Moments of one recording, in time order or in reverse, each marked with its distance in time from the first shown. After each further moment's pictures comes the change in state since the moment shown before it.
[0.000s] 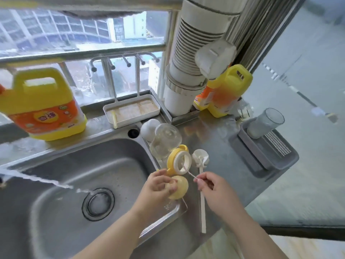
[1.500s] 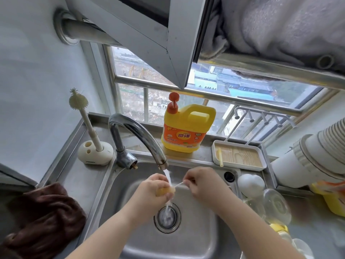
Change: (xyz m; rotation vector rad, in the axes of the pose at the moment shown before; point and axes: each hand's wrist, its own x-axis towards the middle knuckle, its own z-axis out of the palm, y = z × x) left_hand -0.076 0.064 -0.216 0.580 0.515 0.340; right_hand 0.048 -0.227 0.168 -0.617 -0.486 -0.842
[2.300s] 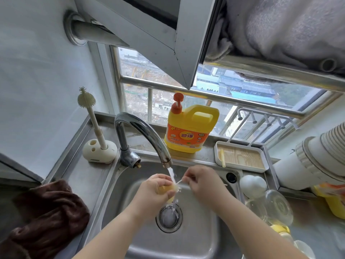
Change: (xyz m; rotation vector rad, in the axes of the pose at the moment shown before) left_hand -0.004 0.007 -0.001 -0.038 0.083 -0.108; right_hand 0.003 -0.003 0.011 0.073 0.066 -0.019
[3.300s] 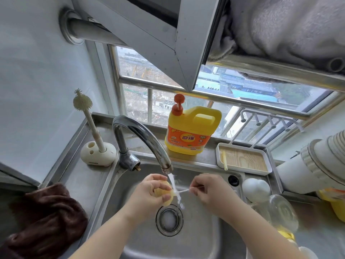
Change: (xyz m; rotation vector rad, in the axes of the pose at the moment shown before) left_hand 0.008 -0.006 -0.012 -0.126 -0.056 -0.094; right_hand -0.004 0.022 -0.010 0.022 -0.057 -0.024
